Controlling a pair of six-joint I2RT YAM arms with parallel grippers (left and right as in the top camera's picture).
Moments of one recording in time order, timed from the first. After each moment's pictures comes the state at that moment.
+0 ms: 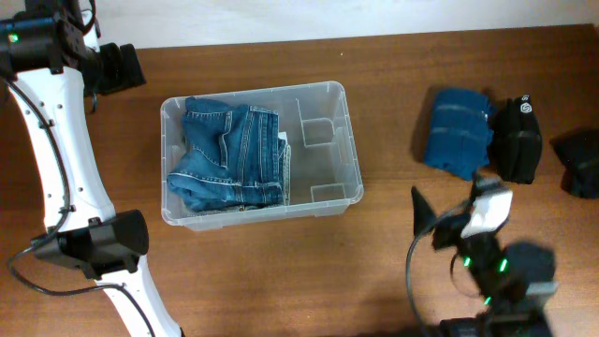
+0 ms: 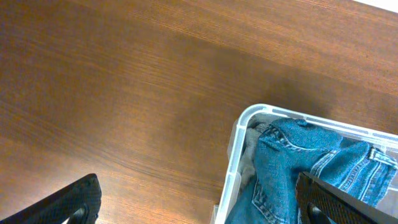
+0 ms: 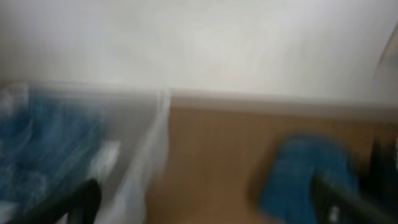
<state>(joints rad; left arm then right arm) 0.13 2.20 2.69 -1.62 -0.06 -0.14 -0.02 0.44 0.56 -0.34 -0.22 0.02</state>
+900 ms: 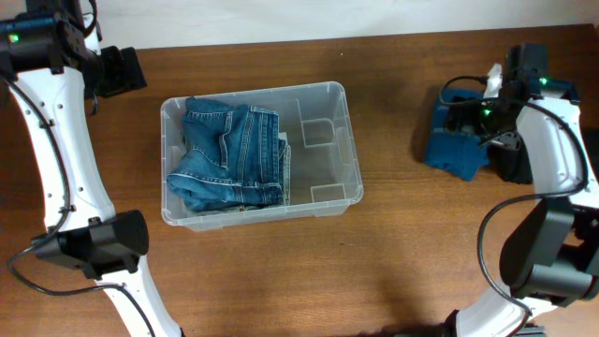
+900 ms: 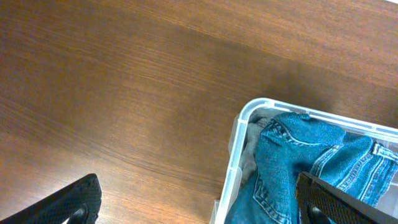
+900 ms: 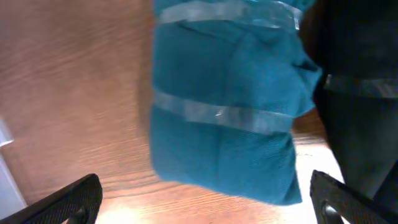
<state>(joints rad) 0.13 2.20 2.69 -1.64 -0.06 -0.14 -0.26 1.87 1.59 -1.00 -0.11 0.08</state>
